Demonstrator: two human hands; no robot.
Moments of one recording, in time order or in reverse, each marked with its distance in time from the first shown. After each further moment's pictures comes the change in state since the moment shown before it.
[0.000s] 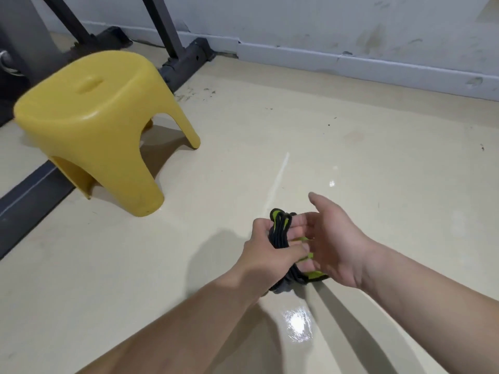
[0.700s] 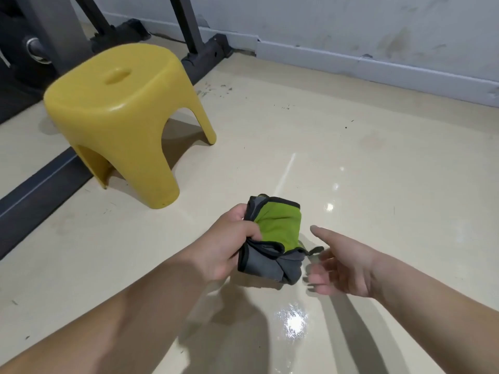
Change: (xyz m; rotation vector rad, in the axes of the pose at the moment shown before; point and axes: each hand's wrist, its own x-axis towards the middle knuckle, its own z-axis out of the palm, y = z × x) left_hand 0.009 0.010 -0.100 -0.264 -0.020 -0.028; right_hand 0.046 0.032 -0.008 -0.203 0.206 0.281
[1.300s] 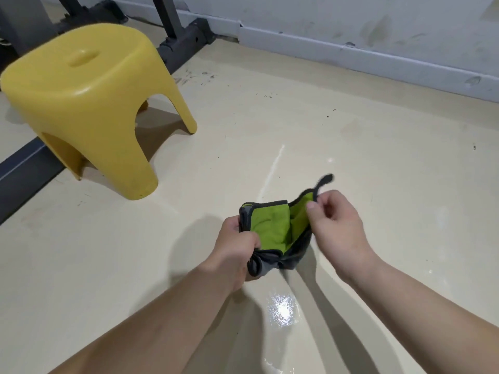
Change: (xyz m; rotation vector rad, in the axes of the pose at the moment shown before) left_hand 0.008 -0.046 0.062 -0.089 0.233 -0.035; right_hand -0.028 0.005 -0.005 -0.098 0.439 -0.939
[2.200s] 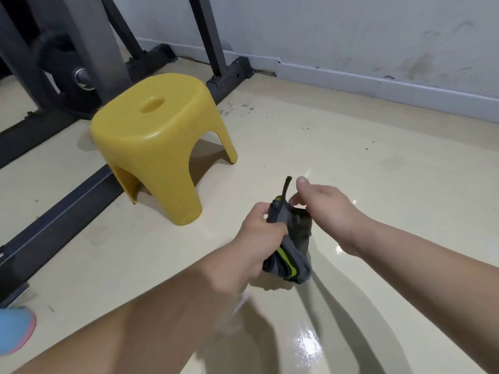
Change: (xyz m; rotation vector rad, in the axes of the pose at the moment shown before) left_hand 0.006 0.086 -0.027 0.303 0.010 0.171; right_hand 0.041 -0.116 0.049 -0.153 -0.450 0.104
